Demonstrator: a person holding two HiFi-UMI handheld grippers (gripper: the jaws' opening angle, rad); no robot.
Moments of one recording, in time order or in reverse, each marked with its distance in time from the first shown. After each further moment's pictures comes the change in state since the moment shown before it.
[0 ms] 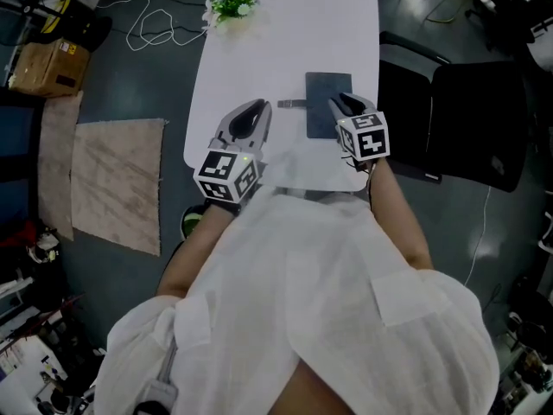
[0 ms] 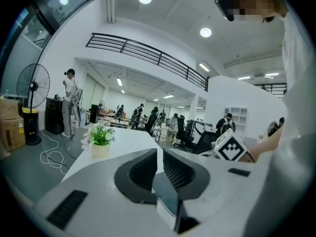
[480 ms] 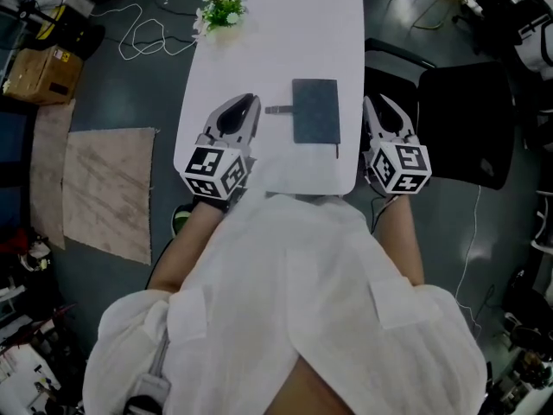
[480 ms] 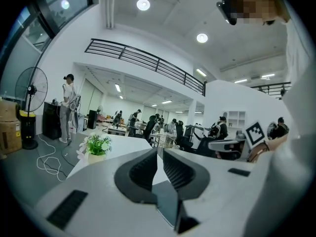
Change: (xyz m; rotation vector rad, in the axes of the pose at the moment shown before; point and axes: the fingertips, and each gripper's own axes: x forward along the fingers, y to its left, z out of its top) left arm 0.003 -0.010 0.035 0.017 -0.074 -0.016; right arm -0.145 -0.054 0.069 0.082 -0.438 -0.162
